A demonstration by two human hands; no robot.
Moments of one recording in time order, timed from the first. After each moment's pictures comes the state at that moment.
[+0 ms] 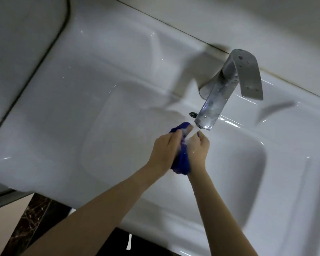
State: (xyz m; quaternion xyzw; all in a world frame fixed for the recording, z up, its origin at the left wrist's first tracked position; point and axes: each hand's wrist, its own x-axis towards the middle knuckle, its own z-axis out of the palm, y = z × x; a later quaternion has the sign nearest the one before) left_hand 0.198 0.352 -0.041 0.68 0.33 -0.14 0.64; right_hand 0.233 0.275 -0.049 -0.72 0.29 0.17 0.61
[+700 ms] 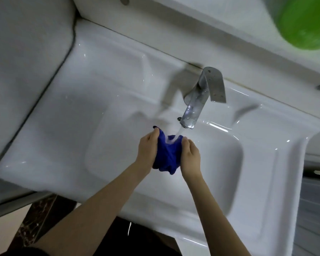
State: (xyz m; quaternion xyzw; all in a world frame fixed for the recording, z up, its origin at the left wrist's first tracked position) left_hand 0.190 0.369 -0.022 0.59 0.42 -0.13 0.68; right_hand 0.199 0.253 -0.018 -0.79 0.20 0.21 0.54
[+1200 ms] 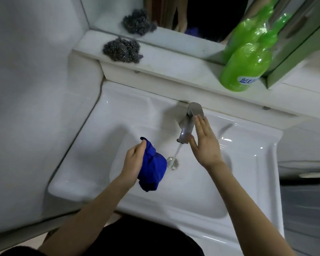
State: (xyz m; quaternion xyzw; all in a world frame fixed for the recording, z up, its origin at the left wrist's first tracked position) left_hand 0.144 0.435 0.098 0.64 0.34 -0.08 0.69; right_hand 0.243 0.222 0.076 -0.96 -0.18 -0.03 0.21
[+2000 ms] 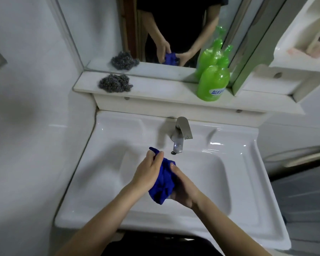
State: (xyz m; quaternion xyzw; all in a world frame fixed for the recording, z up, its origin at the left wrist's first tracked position) left_hand 0.137 0.431 0.150 0.80 0.14 -0.13 0.57; right_hand 0.126 0.286 0.106 -0.47 0.13 0.37 0.79
